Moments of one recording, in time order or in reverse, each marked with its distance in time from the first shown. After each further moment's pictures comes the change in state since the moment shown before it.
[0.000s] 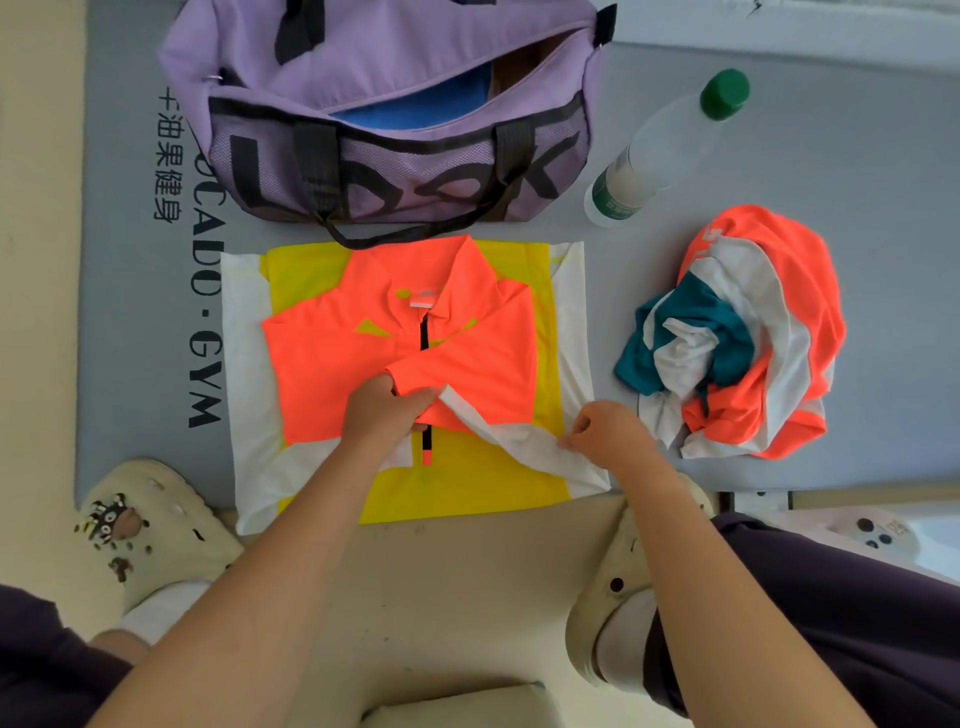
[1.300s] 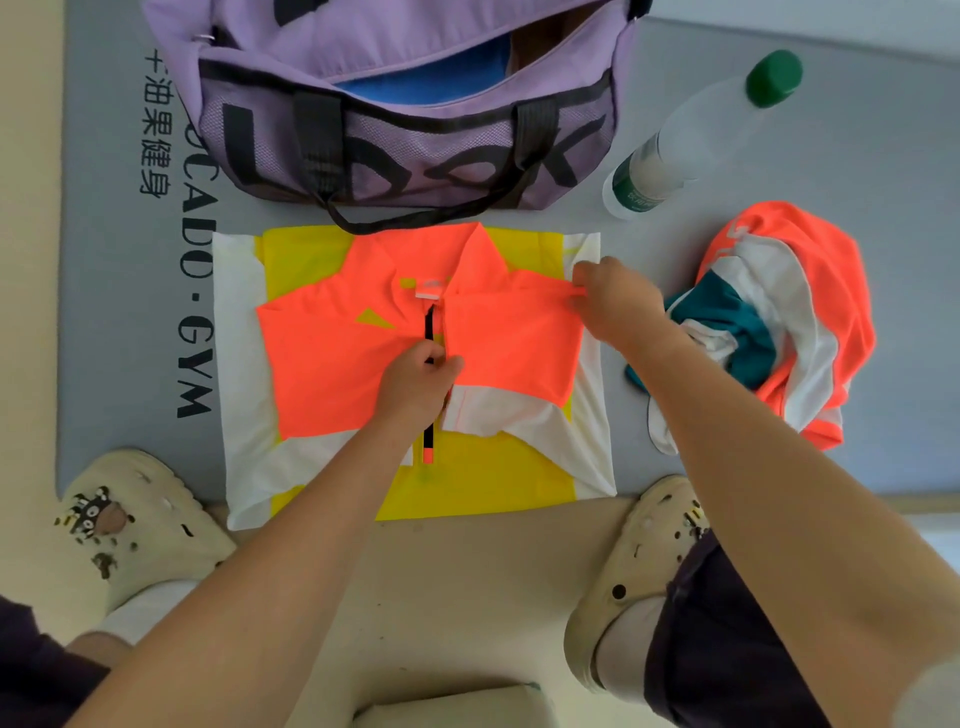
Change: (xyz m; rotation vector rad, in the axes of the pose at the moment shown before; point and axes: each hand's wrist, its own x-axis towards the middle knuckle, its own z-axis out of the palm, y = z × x) left_hand 0.015 0.016 0.028 0.107 -0.043 0.108; right_hand 0.057 -0.077 -0.099 -0.387 0.312 -0.246
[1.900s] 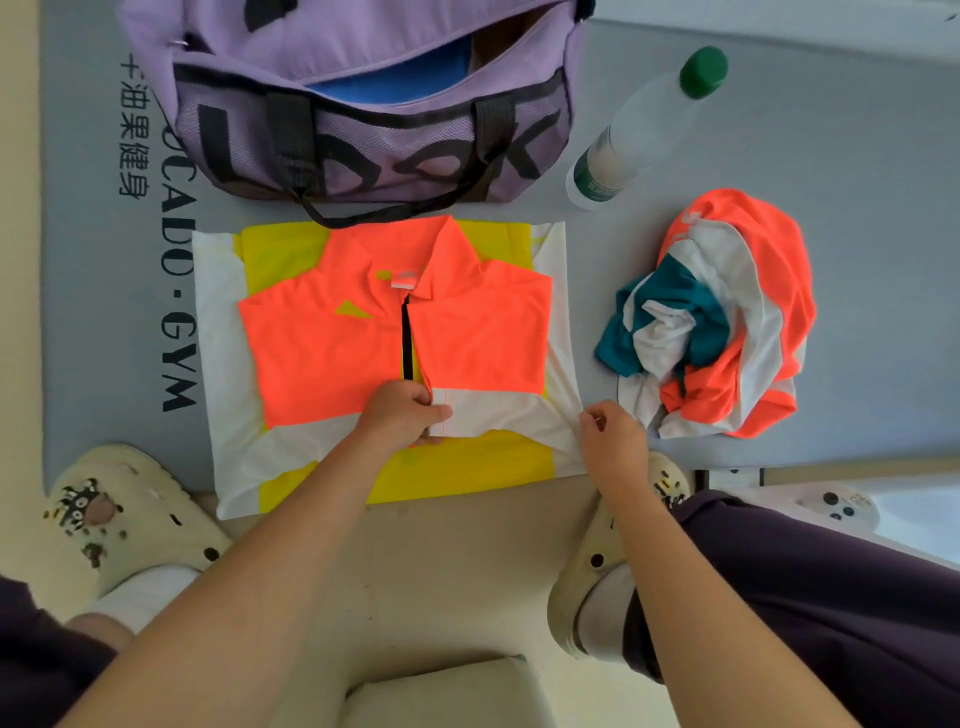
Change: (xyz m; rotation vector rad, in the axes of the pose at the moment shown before) left_hand -0.019 -0.034 0.007 0.097 -0.223 -0.145; right_hand -0.149 0.023 0.112 0.722 0.134 0.481
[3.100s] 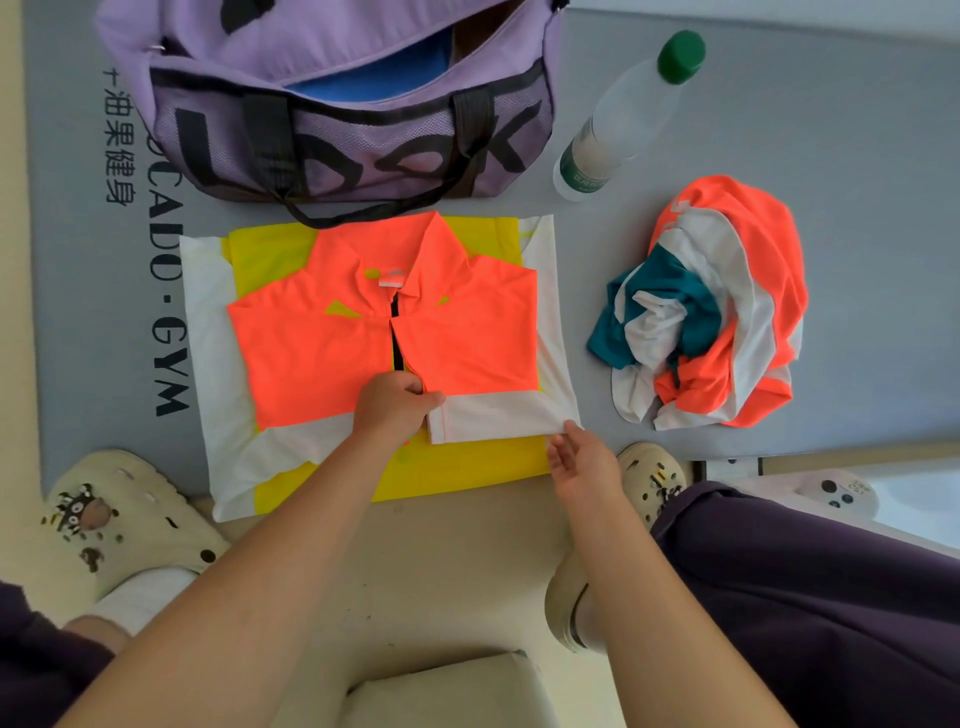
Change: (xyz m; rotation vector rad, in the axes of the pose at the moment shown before) left_hand -0.008 0.013 0.006 0.036 0.184 0.037; right_hand -0.021 -0.013 0.021 1.377 0.006 0.849
